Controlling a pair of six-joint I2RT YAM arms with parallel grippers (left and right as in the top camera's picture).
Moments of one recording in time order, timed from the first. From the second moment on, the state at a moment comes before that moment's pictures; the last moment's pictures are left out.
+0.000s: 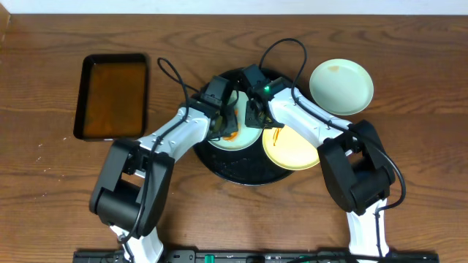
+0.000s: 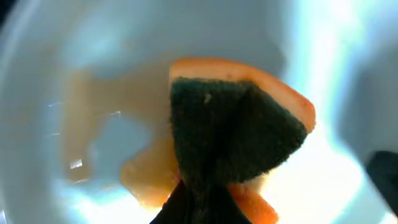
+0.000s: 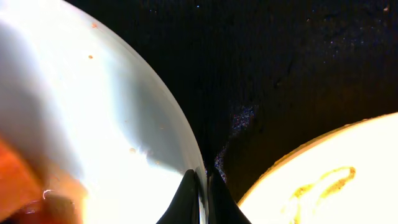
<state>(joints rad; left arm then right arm) -0.41 1.89 1.13 -0.49 0.06 -0.62 0.58 2.15 1.57 -0.80 0.09 0.68</state>
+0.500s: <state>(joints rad) -0.35 1.79 1.13 -0.60 -0.18 -0.56 0.59 2.15 1.57 -0.80 0.06 0.68</state>
